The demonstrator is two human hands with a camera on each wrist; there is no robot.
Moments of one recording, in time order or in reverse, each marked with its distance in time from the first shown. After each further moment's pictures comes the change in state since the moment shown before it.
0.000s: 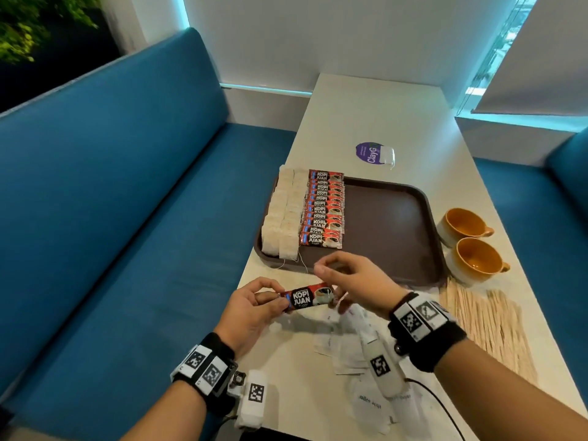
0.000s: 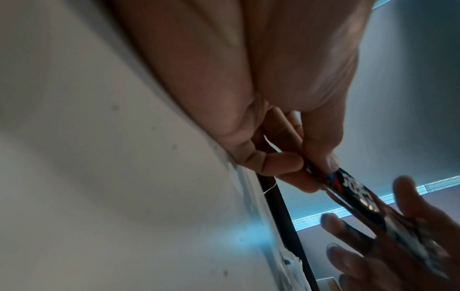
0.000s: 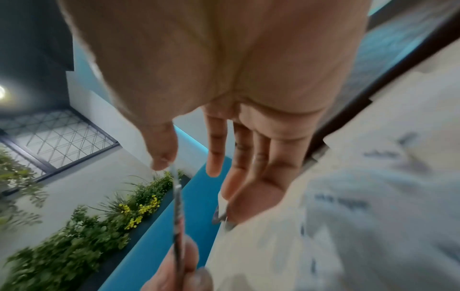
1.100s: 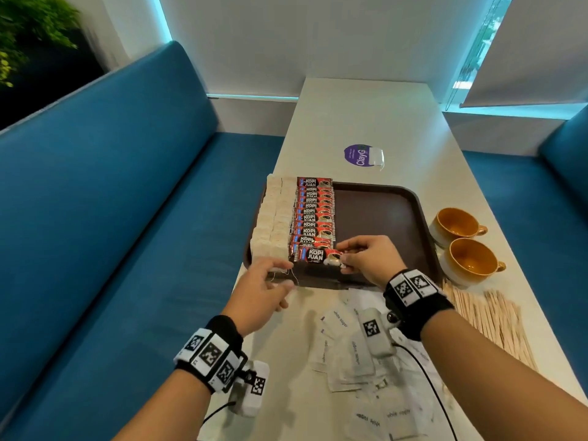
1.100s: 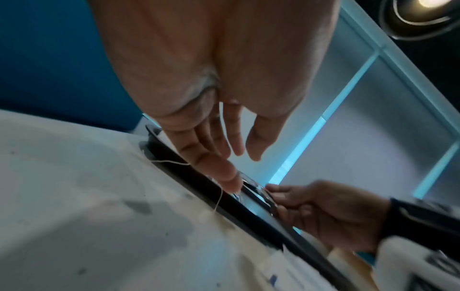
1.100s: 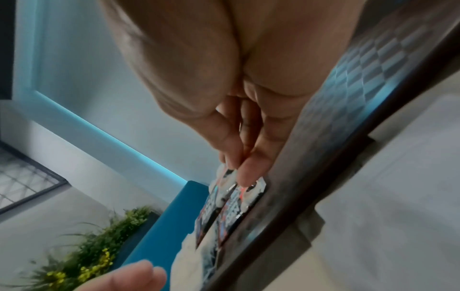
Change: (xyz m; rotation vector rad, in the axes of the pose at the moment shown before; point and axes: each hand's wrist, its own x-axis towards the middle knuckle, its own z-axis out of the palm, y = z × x) left_hand 0.031 0.050 0.046 0.894 -0.004 0.109; right_hand 0.055 0.020 -0.058 0.071 0.351 0.051
